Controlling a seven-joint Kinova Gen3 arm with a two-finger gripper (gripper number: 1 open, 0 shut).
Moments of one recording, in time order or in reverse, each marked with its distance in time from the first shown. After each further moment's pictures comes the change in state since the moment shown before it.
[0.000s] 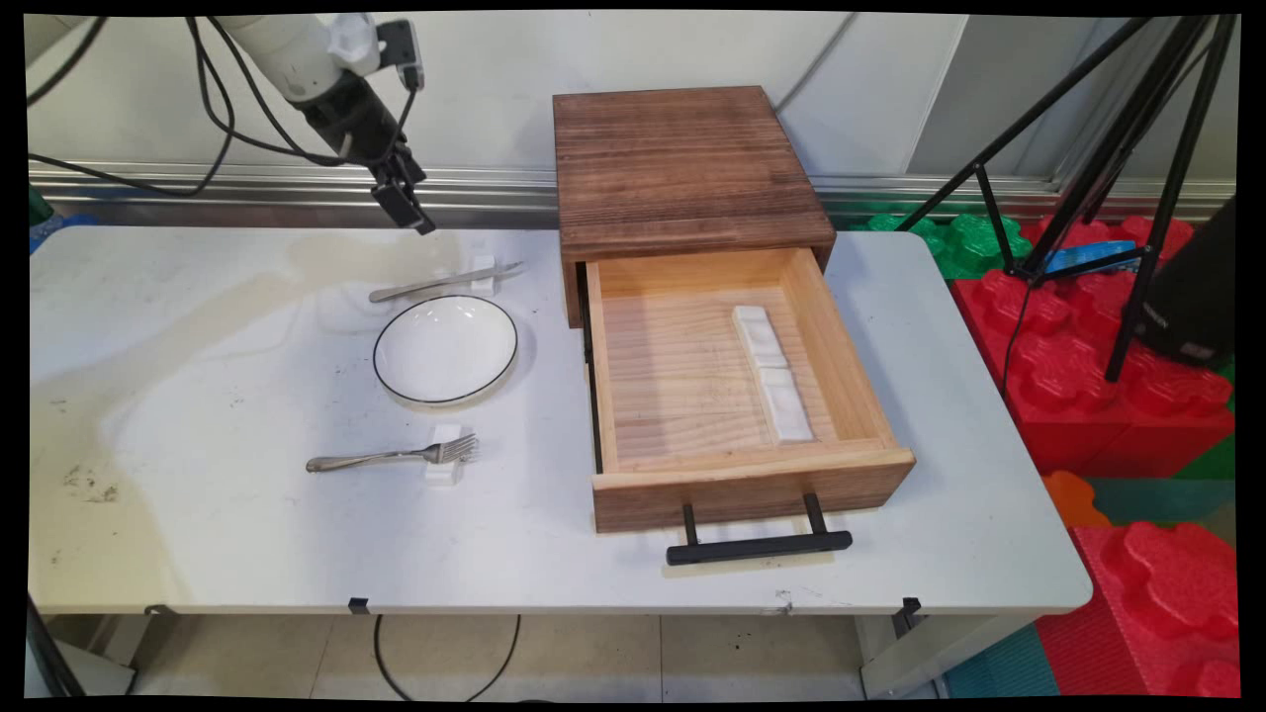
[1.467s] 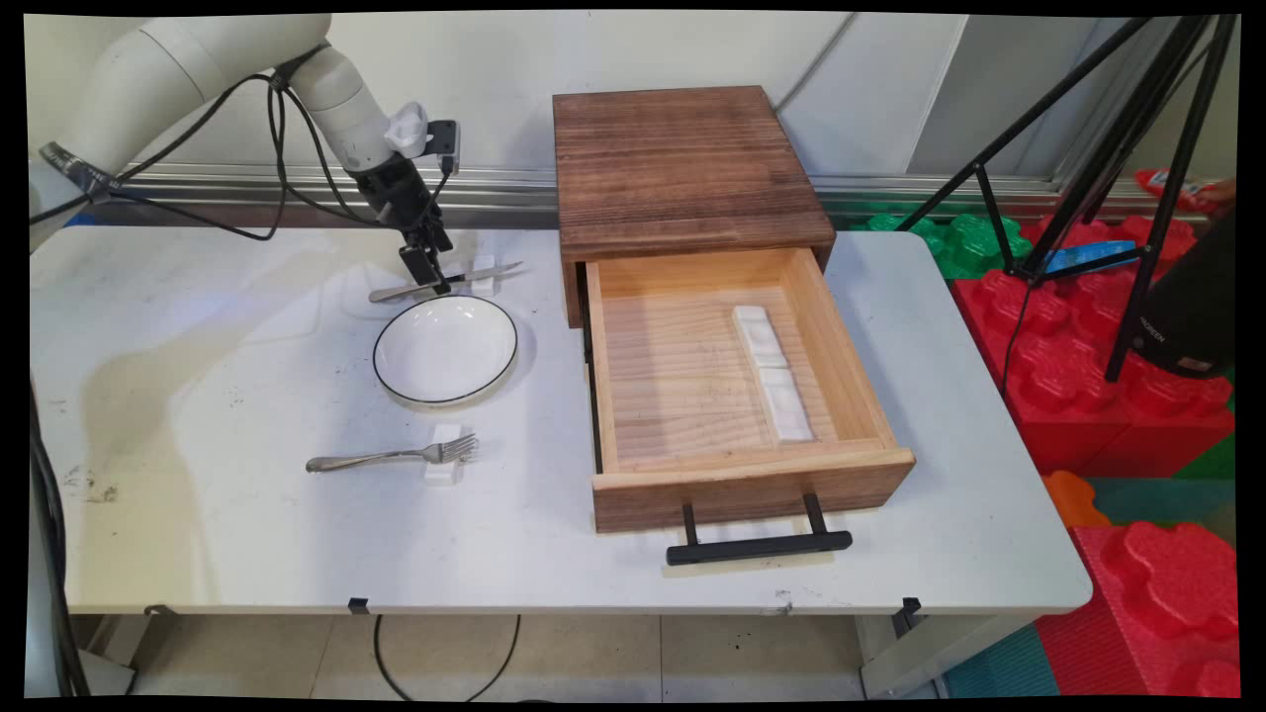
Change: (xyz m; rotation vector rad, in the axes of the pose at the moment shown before) arm -0.016 -0.041 0.129 -0.178 -0.079 0.104
